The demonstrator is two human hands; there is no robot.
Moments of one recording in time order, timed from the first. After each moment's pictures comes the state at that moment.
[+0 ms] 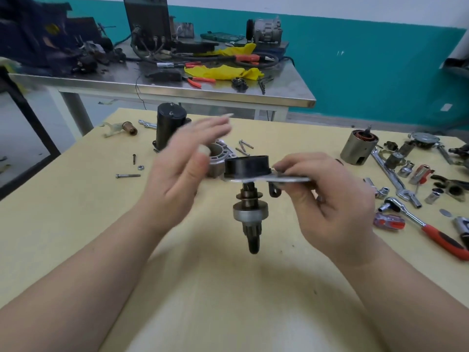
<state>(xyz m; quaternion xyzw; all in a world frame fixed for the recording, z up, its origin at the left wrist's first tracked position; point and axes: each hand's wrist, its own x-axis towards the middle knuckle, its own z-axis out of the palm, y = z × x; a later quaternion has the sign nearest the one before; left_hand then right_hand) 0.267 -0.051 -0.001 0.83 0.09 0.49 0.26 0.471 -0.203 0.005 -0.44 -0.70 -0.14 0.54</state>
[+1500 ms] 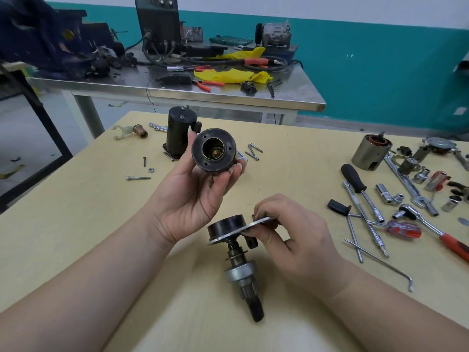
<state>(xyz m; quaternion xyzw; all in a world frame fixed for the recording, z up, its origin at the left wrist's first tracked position) 0.263 -0.035 0.001 0.12 -0.05 0.10 0.99 0.437 -0.190 -0.042 -0.45 -0.73 -0.01 0.52</state>
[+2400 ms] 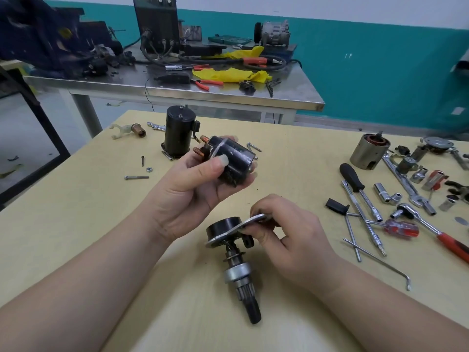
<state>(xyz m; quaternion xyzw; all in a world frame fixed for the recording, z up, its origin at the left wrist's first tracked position) 0.270 -0.054 0.000 0.44 0.02 0.32 0.84 0.439 -0.189 -0.049 -0.49 -0.72 0.00 0.49</state>
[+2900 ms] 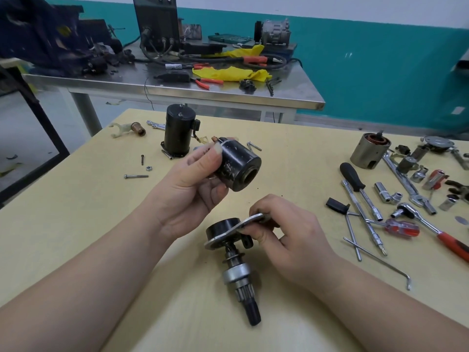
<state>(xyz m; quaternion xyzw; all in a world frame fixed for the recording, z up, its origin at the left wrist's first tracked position) 0.272 -0.053 0.001 0.43 0.12 0.31 0.84 0.438 -0.189 -0.049 -0.52 -0.71 0.00 0.48</state>
